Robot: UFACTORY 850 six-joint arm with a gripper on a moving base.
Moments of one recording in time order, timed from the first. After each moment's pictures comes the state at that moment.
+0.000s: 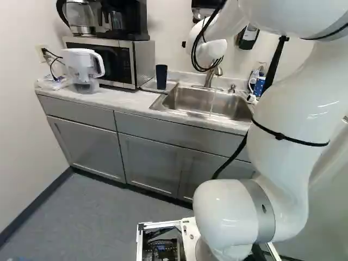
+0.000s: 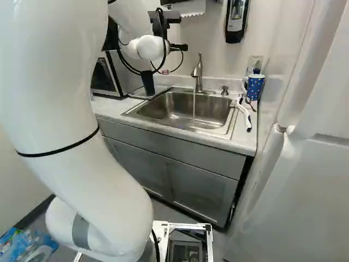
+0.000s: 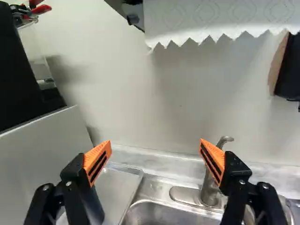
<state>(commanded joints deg) -5.8 -6.8 -66.2 0.0 29.0 4.3</state>
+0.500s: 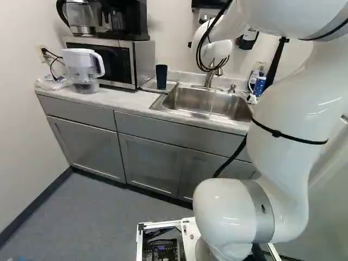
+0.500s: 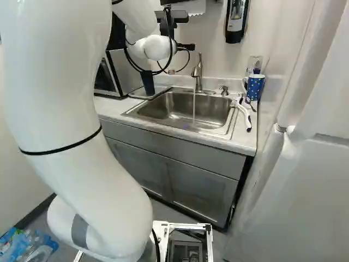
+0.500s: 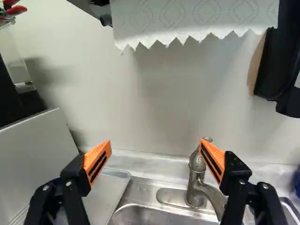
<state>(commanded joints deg) -8.3 -7.7 -67.1 0.0 29.0 4.3</state>
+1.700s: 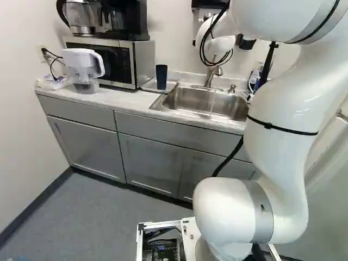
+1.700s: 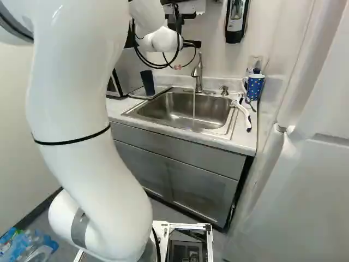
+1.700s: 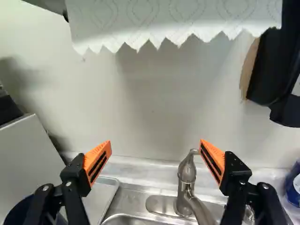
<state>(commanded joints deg) -10.4 -12.4 -75.3 0.0 21.1 4.3</state>
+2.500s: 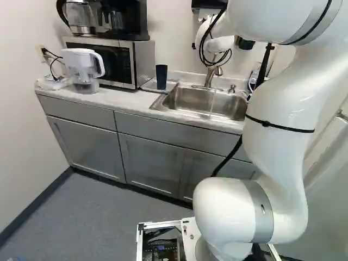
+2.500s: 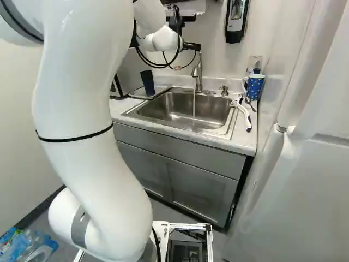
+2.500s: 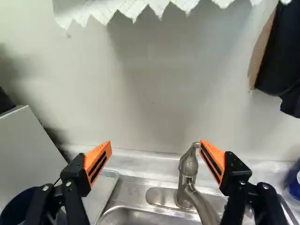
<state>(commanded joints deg) -10.3 -13.9 -77.5 0.0 18.7 4.3</state>
